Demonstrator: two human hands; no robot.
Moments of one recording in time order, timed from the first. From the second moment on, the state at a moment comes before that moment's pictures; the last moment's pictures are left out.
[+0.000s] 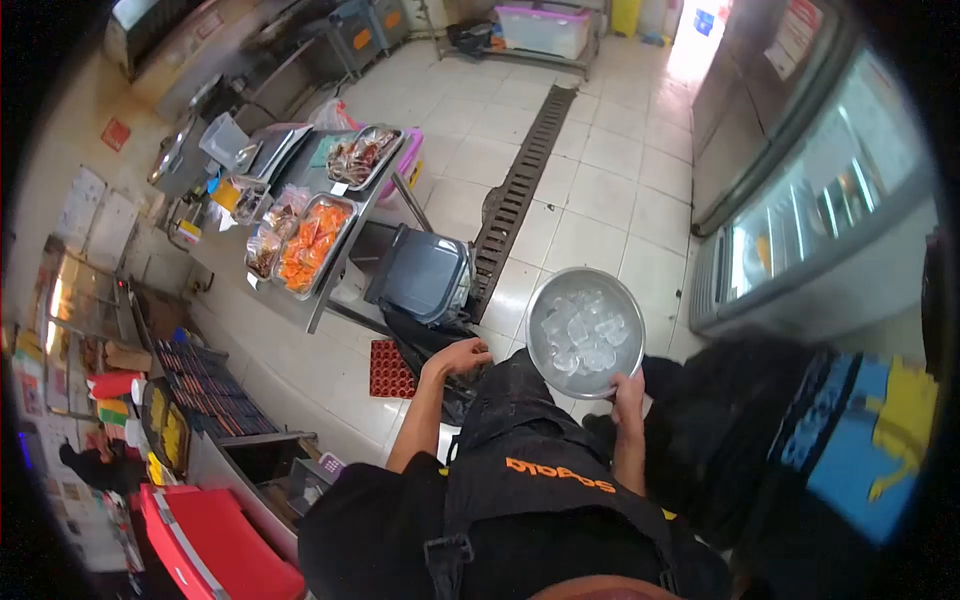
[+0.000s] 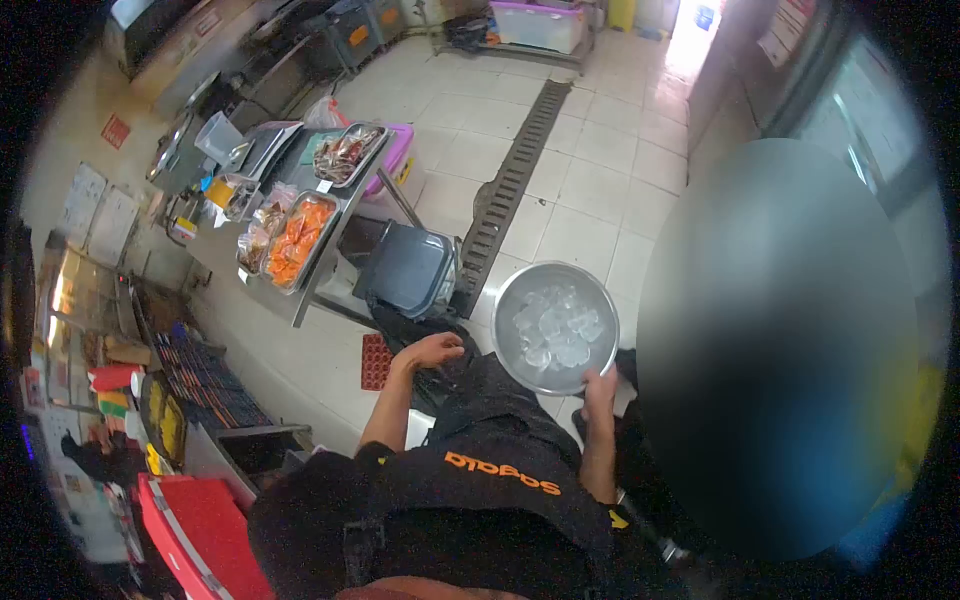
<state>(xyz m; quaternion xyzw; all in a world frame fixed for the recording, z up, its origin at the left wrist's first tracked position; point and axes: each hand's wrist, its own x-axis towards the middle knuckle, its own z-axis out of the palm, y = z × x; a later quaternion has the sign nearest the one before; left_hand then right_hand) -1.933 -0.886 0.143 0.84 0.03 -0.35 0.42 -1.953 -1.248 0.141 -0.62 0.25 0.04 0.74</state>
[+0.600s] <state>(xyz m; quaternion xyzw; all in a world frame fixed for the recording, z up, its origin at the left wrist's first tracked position) -1.404 -0.792 0.218 0.85 -0.05 -0.18 0.48 -1.487 -1.250 0.156 -0.60 0.28 0.00 0.75</state>
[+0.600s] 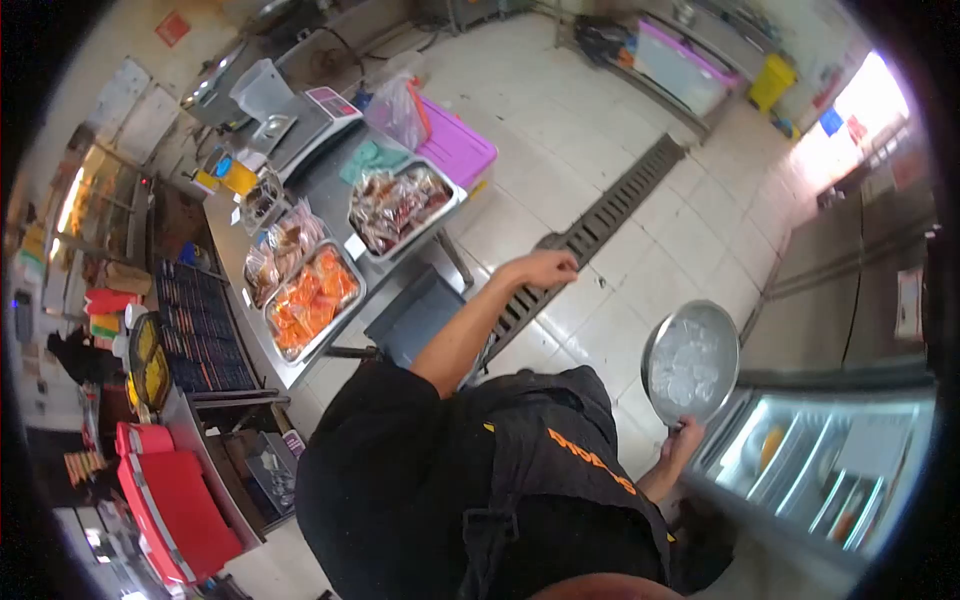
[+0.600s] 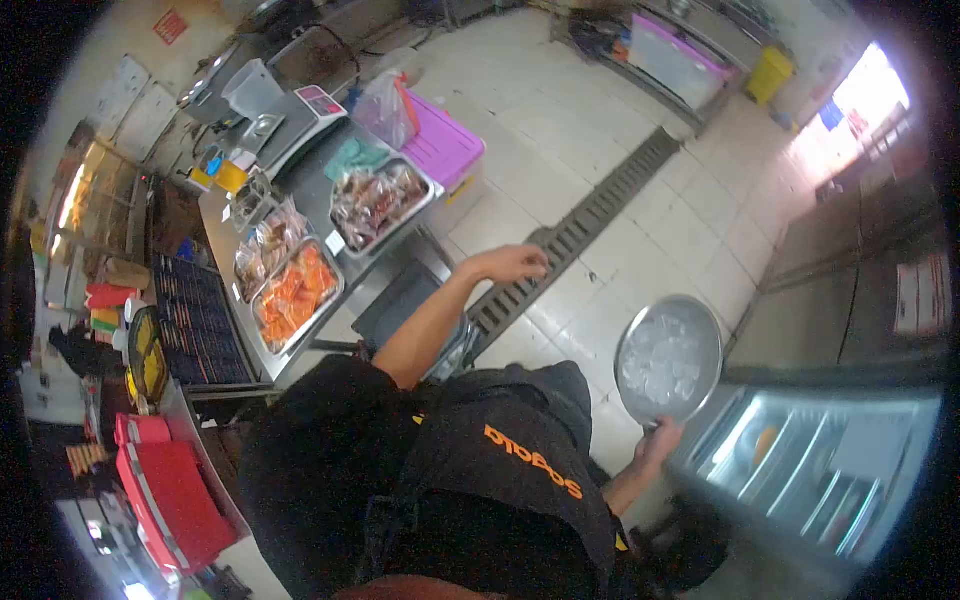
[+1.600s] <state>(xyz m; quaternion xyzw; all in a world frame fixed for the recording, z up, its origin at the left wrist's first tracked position) -1.088 -0.555 0.123 0.70 0.50 -0.02 0.51 -0.638 -0.873 0.170 -0.62 0.05 0.28 0.73</state>
